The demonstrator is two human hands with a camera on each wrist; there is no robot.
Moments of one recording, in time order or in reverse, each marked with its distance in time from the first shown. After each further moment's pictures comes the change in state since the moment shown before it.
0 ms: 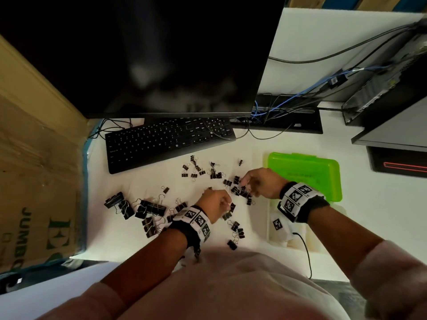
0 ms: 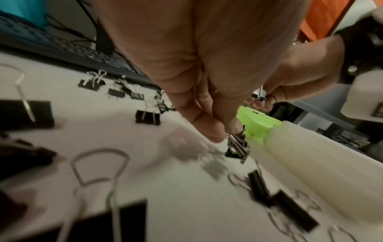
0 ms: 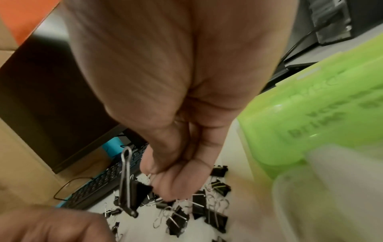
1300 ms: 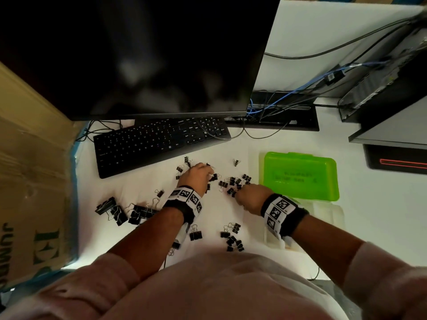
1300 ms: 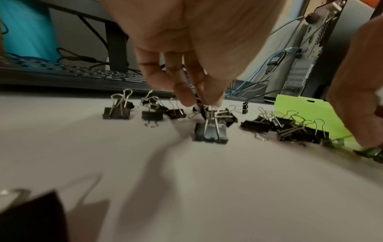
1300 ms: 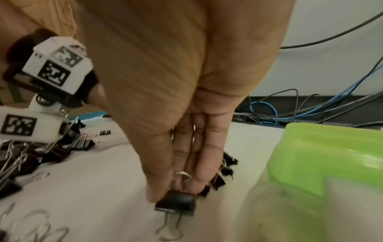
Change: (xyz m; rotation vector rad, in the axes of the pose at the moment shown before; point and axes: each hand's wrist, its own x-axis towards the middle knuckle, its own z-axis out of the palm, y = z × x) left_hand 0.057 -0.015 -0.044 0.391 0.260 0.054; right_hand 0.003 -0.008 0.034 -0.774 -0.225 -0.083
